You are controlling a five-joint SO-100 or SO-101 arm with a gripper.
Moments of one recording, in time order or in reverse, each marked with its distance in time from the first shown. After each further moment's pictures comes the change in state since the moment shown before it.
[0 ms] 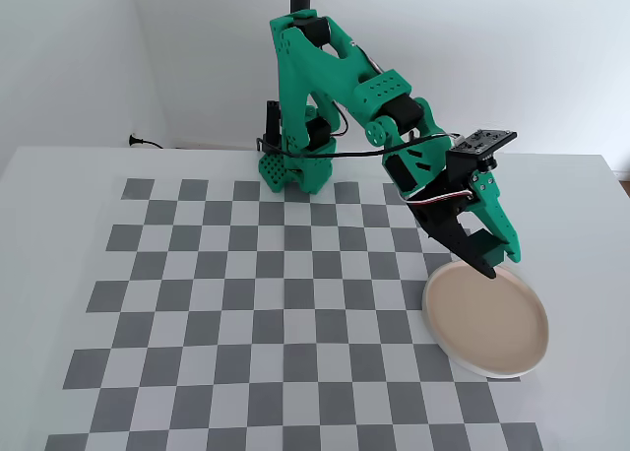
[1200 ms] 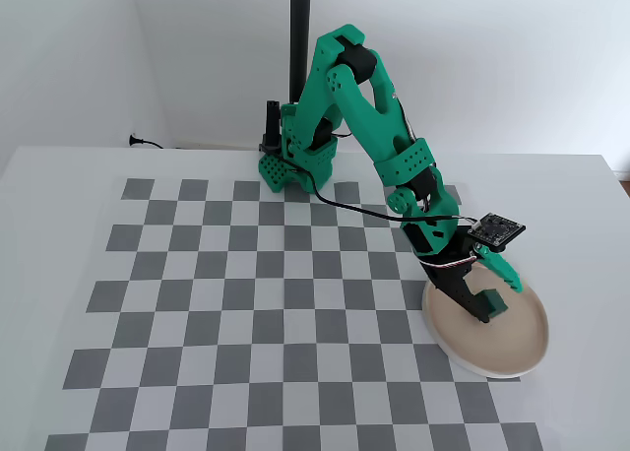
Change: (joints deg) arm -4.5 -30.9 -0.1 -22.5 -0.4
